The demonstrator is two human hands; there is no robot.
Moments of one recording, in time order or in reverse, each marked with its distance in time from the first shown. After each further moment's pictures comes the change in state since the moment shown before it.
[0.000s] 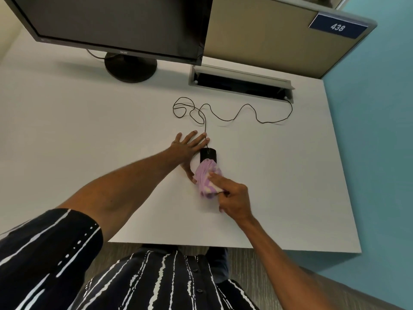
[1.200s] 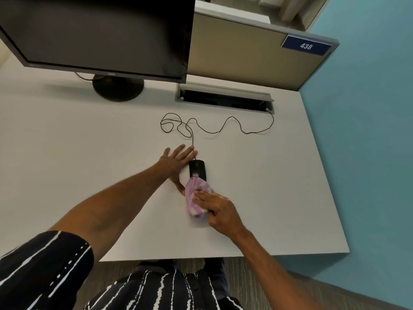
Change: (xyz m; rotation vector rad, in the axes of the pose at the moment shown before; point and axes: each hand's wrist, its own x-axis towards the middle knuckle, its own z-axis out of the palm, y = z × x) left_hand -0.010 0.006 -0.010 0.009 -0.031 0.004; right_hand -0.016 0.004 -0.002 -0.194 -0.250 -0.142
